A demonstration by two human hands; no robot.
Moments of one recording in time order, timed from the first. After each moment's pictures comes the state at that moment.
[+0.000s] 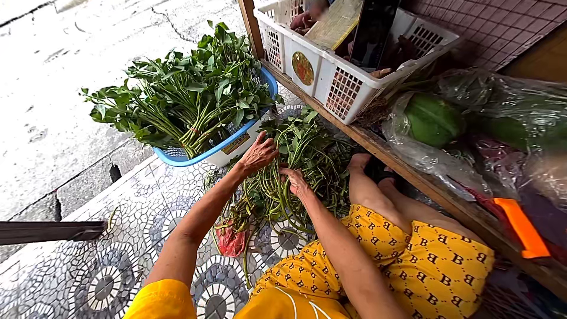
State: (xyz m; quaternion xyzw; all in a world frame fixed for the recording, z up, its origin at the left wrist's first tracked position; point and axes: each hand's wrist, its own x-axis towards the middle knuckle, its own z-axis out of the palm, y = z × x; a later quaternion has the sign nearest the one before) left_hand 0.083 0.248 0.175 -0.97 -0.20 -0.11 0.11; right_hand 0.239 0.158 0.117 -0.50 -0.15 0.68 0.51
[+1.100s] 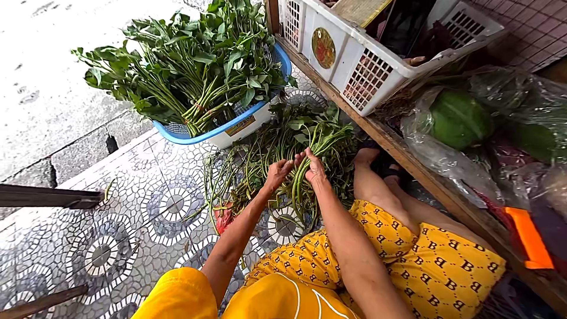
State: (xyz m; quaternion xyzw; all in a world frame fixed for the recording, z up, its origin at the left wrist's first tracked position) left_hand 0.125 0.152 0.088 -0.61 -0.60 -0.24 -0.46; right_hand 0.273 0.160 0.106 -0.50 -0.02 0.65 0.57
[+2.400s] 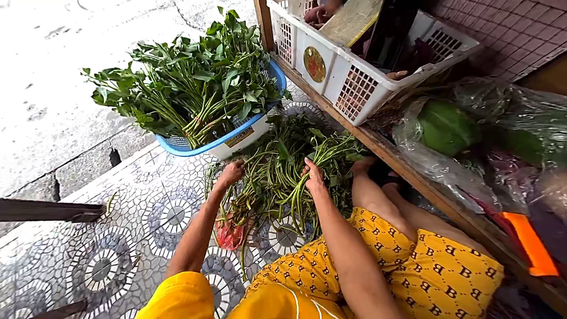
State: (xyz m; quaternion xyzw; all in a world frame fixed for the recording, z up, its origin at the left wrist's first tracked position) left_hand -0.010 0.198 0.131 -0.60 -0.68 -0.07 -0.42; right_hand 0.273 0.167 0.108 -0.59 0.01 0.58 0.56
